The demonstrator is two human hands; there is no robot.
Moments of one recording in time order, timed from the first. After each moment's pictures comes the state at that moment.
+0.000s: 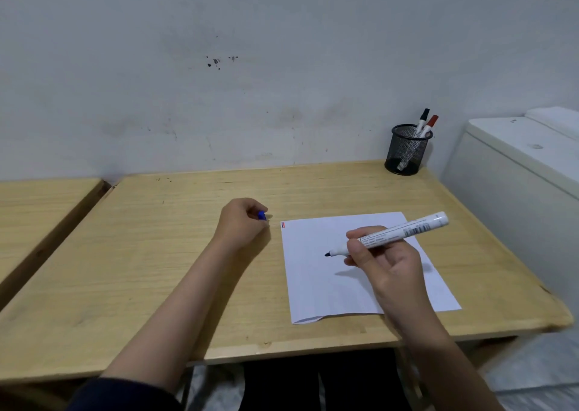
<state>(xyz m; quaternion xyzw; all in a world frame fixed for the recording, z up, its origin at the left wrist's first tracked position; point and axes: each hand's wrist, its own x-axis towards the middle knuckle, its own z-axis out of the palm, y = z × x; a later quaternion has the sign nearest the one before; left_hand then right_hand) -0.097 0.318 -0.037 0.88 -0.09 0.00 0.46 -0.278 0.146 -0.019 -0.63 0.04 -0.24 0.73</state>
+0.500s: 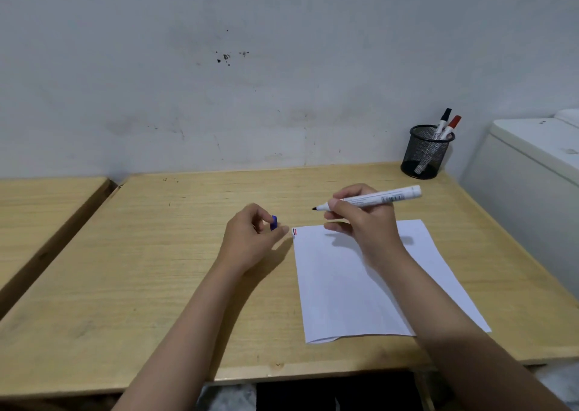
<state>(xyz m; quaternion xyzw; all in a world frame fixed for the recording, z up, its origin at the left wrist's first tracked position) -0.111 0.325 -0.043 0.85 -0.09 0.02 0.52 -0.180 0.146 -0.004 -0.63 0.07 -0.18 0.75</state>
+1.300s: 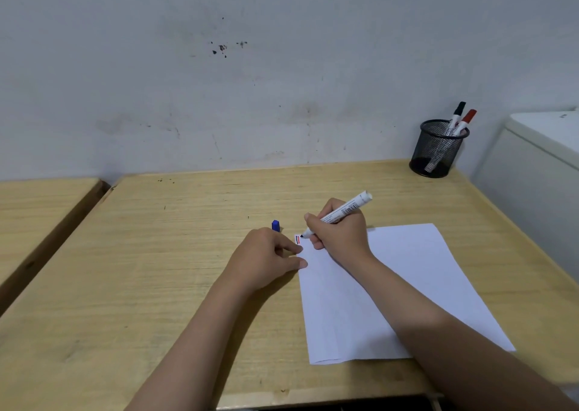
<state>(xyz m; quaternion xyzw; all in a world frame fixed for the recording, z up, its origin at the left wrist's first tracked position) -0.112 0.317 -0.048 0.91 -0.20 -0.08 0.35 -0.125 0.162 -0.055 -0.72 0.12 -0.17 0.66</state>
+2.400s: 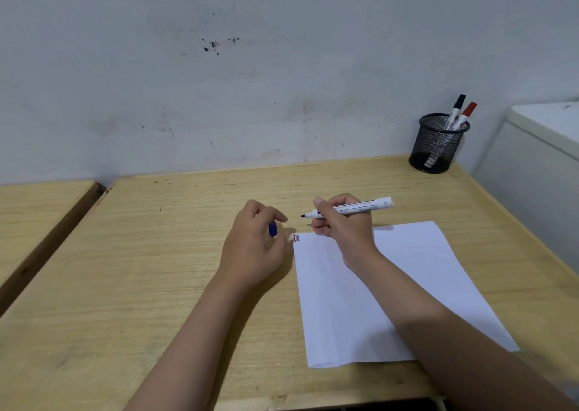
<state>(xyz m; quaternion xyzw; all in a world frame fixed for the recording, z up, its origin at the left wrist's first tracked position) -0.103 0.316 -0.050 0.89 -0.23 0.14 0.36 -0.118 0.152 -0.056 -0.60 0.15 -0.18 0.77</state>
